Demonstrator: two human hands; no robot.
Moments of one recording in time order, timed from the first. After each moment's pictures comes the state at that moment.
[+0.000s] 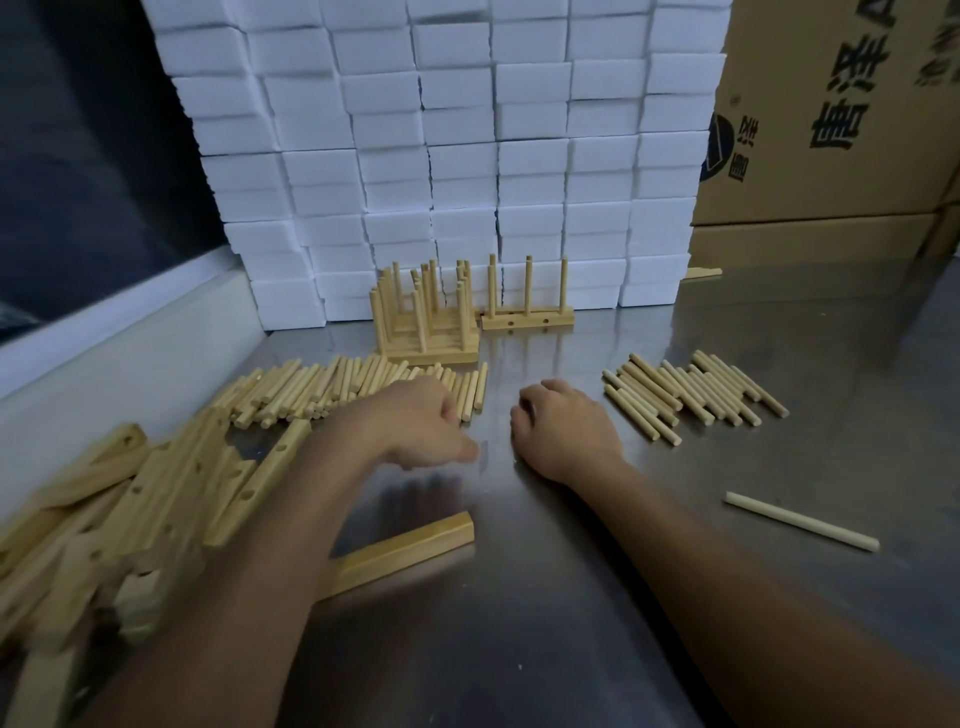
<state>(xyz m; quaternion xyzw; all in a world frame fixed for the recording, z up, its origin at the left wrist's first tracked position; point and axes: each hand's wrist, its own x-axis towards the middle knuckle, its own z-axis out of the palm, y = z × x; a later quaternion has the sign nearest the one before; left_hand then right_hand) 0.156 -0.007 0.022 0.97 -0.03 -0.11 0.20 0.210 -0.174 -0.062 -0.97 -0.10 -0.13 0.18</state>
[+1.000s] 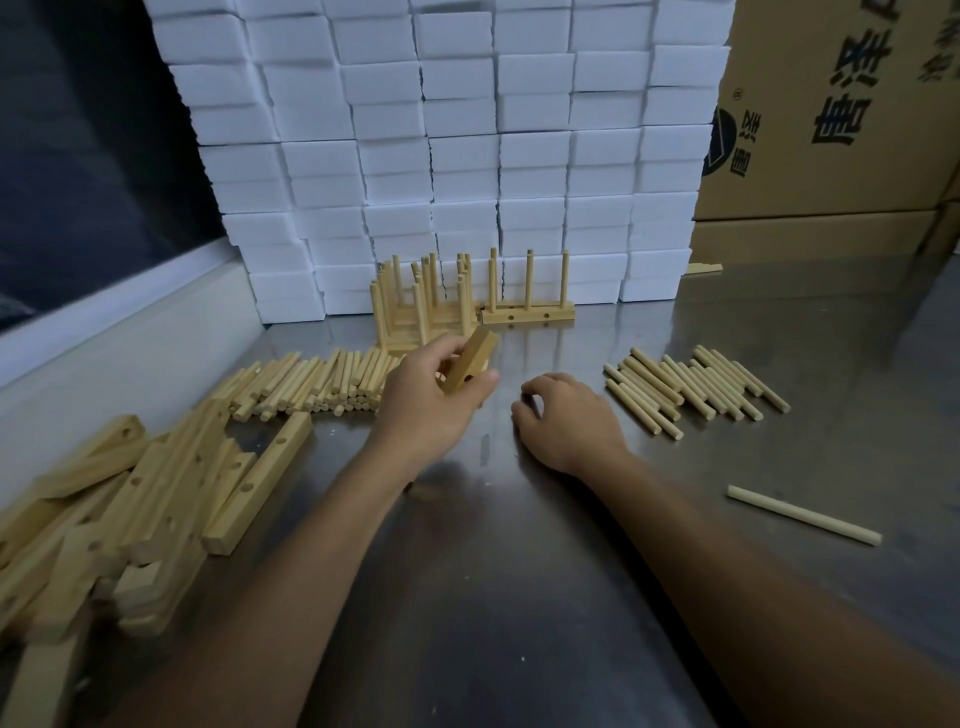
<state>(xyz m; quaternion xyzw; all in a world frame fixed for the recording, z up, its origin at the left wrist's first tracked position) 0.168 -0.018 -0.020 0.84 -0.10 0.22 0.48 0.212 -0.176 -0.060 -0.96 -0.08 -0.13 0.22</state>
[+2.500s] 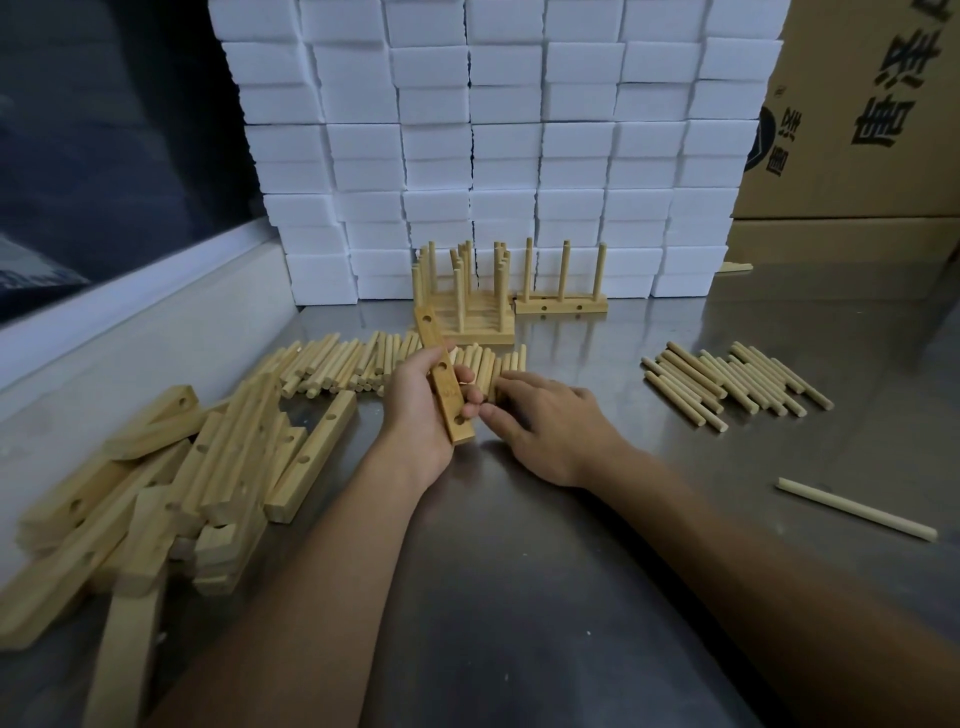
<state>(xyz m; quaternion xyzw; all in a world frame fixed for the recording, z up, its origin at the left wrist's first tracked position) 0.178 0.012 -0.038 0.43 0.10 0.06 0.89 0.186 -0.133 -0.056 -0.95 -0.24 -0.11 0.16</state>
